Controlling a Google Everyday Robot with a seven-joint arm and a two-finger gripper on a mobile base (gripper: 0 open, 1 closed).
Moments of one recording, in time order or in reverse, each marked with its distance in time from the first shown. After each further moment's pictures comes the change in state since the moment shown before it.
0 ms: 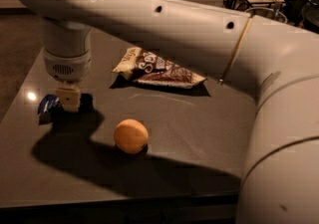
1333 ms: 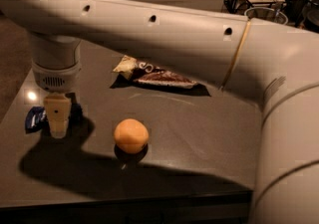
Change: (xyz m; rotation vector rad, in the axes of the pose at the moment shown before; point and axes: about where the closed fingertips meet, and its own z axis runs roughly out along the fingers) arm -0.017 0.013 0.011 0.040 -0.031 -0.084
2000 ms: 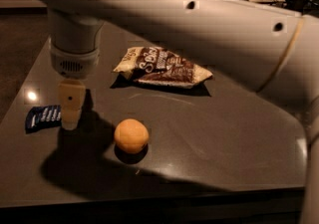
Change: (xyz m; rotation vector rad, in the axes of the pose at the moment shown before) arm 0.031 -0.005 -0.043 0.043 -0.029 0.058
